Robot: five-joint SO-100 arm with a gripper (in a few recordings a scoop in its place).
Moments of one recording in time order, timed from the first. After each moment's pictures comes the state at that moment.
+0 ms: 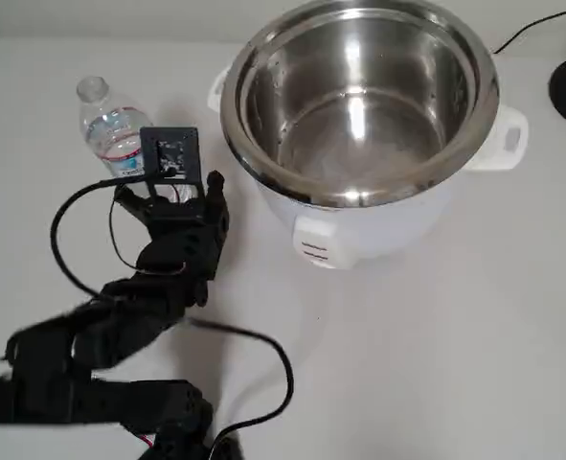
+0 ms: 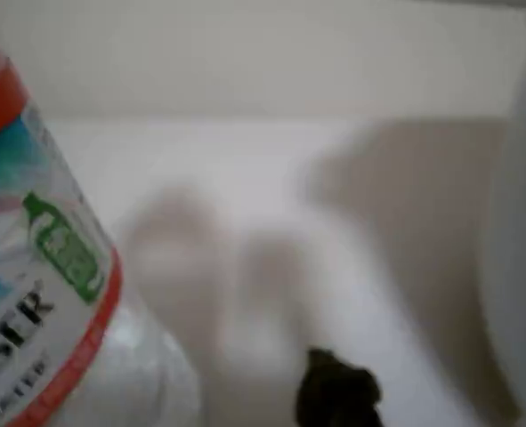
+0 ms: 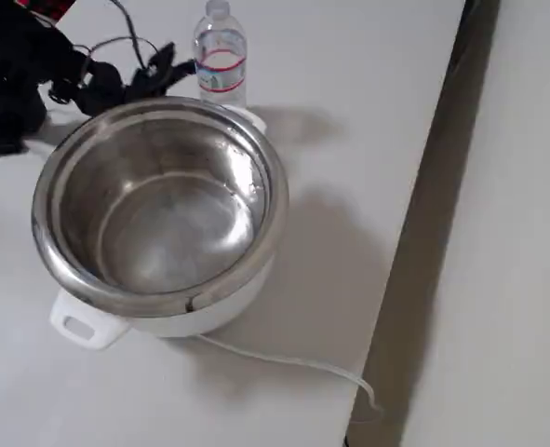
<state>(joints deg) -18.9 100.6 156.1 -43.0 -80.2</state>
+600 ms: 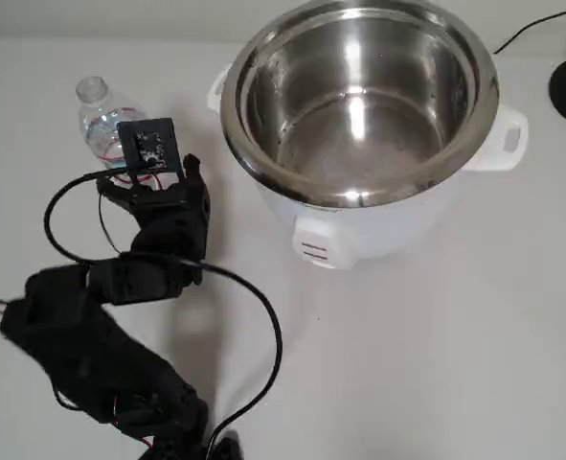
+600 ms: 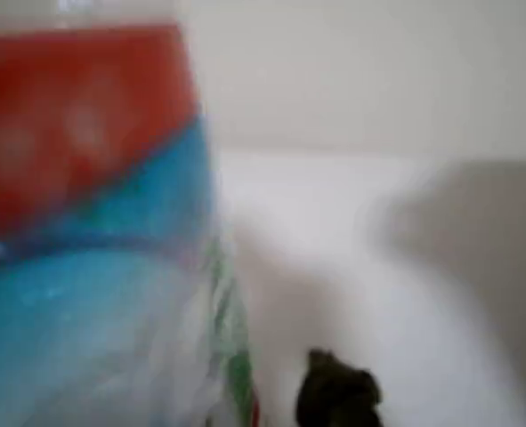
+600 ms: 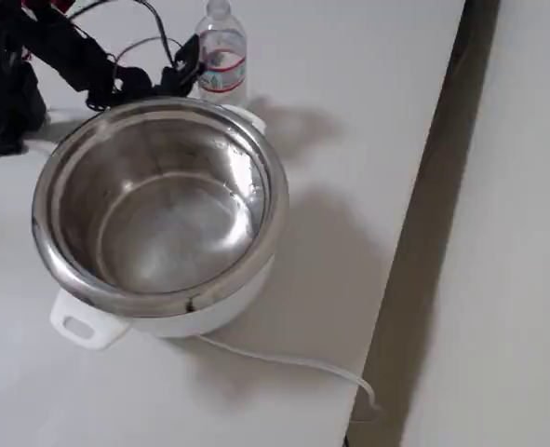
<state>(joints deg) -24.3 75.9 139.9 -58.6 -80.2</state>
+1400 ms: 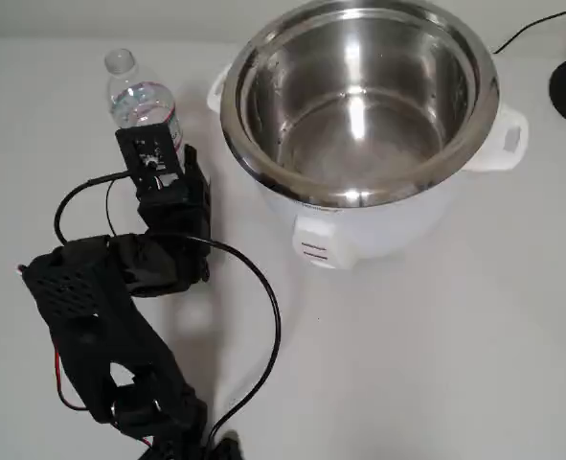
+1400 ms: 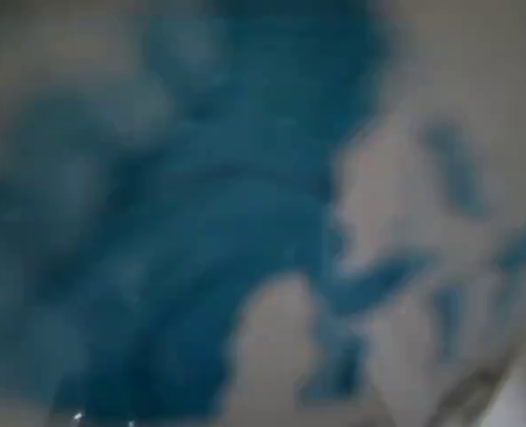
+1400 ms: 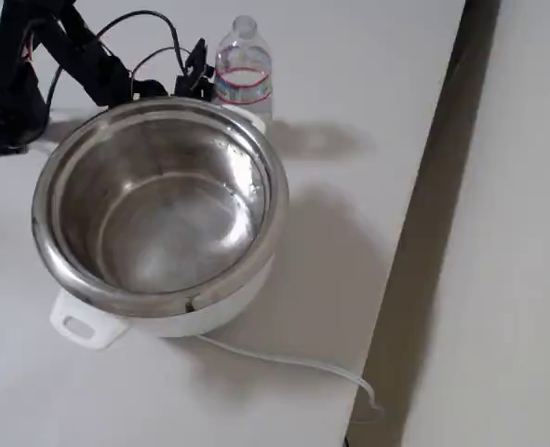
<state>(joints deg) -25.8 63.8 132.0 -70.7 -82.4</state>
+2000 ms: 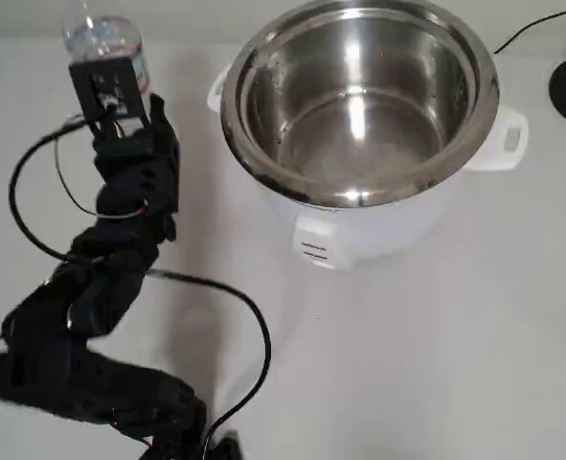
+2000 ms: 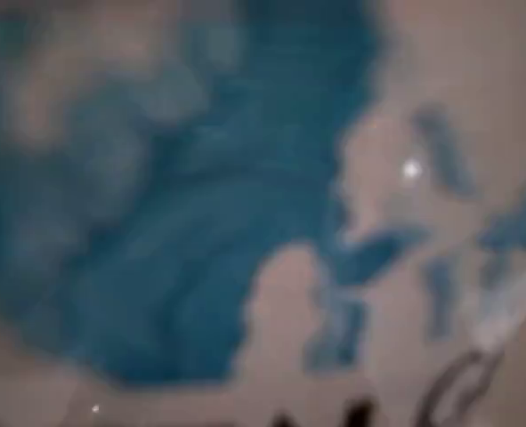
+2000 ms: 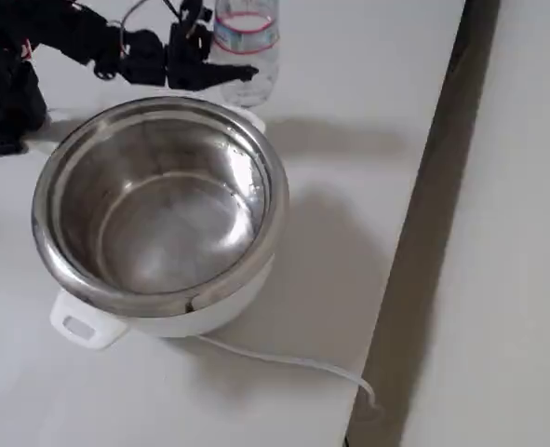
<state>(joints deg) -25.8 101.2 131.0 -34.8 -76.4</state>
